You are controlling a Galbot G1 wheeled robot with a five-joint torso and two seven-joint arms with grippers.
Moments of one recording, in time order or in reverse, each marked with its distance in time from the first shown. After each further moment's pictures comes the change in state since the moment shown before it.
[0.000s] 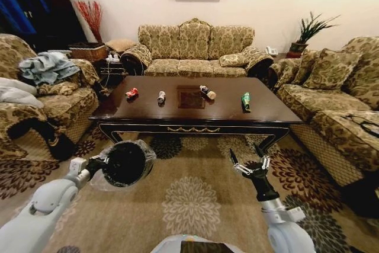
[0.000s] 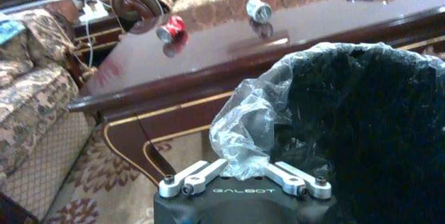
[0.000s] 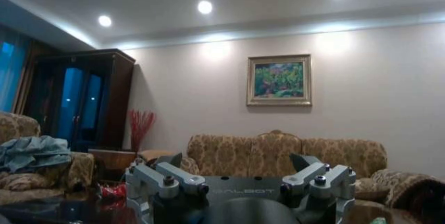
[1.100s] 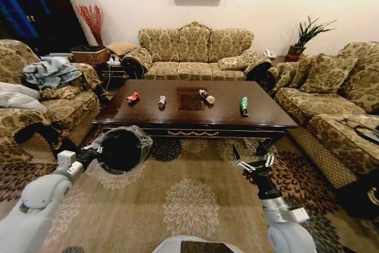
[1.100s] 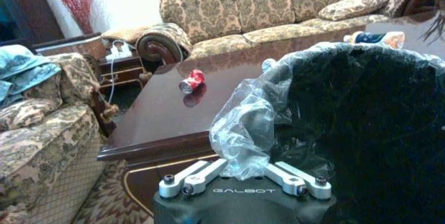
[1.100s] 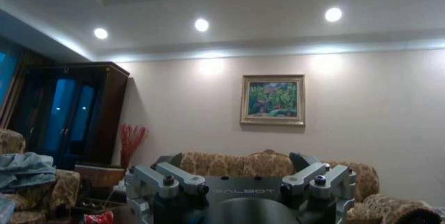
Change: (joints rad) left arm -0.033 -0.085 -0.075 -0.044 0.007 -0.040 0.026; right arm 0.004 -0.001 -0.013 0.042 -0.040 0.019 0.056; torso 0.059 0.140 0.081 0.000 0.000
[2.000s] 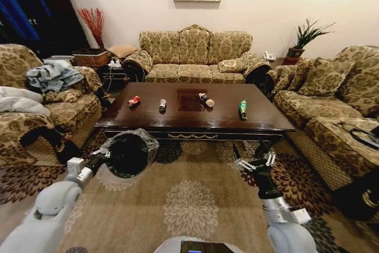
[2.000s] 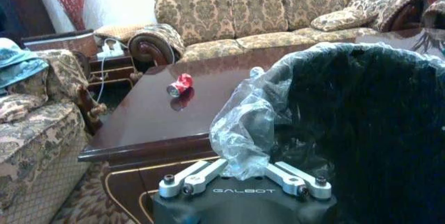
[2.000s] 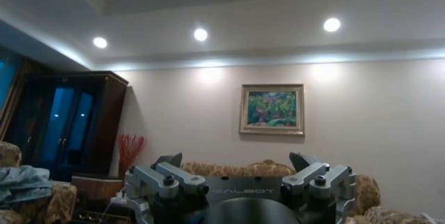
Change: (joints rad) left arm -0.015 -0.088 0.068 0.001 0.046 -0.035 0.002; right arm -0.007 -0.002 -0.003 0.026 0.000 0.006 0.012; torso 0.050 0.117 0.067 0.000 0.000
